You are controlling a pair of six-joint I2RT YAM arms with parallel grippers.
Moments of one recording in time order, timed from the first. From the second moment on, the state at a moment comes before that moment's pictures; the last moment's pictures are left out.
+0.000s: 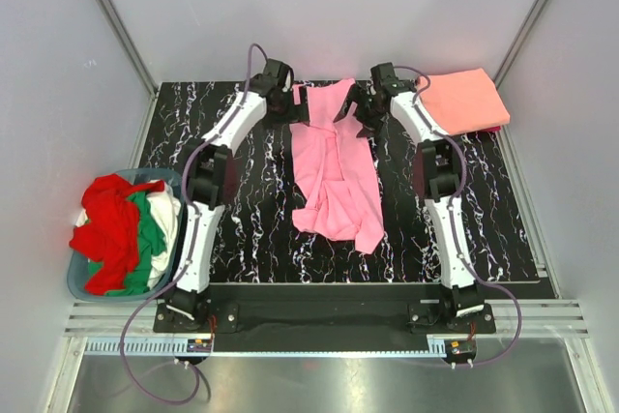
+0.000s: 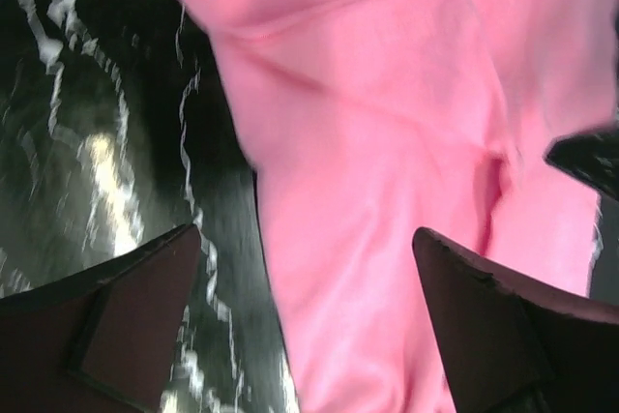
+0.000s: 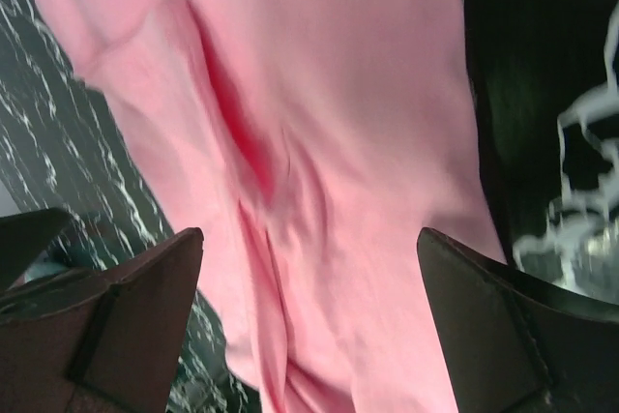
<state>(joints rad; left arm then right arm) -0.34 2.48 2.34 -0.82 0.11 -0.41 0.25 2.63 2.45 -0.78 -0.37 0.67</state>
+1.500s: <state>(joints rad) -0.69 1.54 0.90 -0.34 0.05 -0.63 0.55 1.36 0.82 -0.68 -0.01 0.82</state>
